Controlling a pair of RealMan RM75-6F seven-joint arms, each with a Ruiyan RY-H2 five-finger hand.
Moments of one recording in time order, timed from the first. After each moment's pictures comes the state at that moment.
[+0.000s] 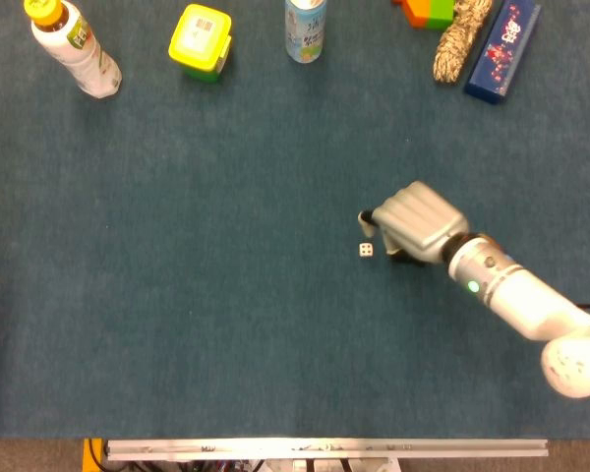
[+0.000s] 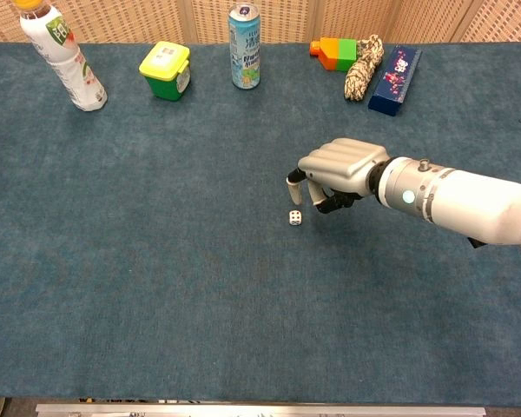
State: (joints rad) left arm 0.01 -1.10 -0.03 -1.64 1.51 1.59 0.14; right arm 1.00 -1.45 -0.08 -1.76 -0.81 0.87 -0.58
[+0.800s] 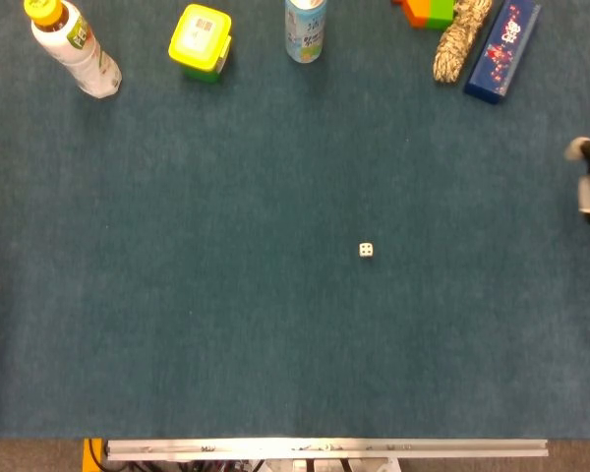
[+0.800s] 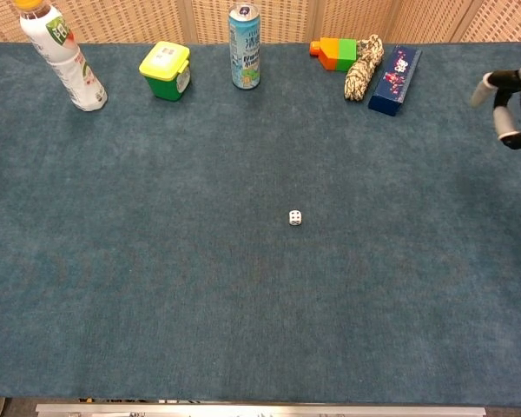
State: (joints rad) left arm -0.01 -1.11 -0.05 -1.62 1.51 1.57 0.13; right arm 0.54 -1.14 -0.15 -1.84 -1.13 1.41 -0.44
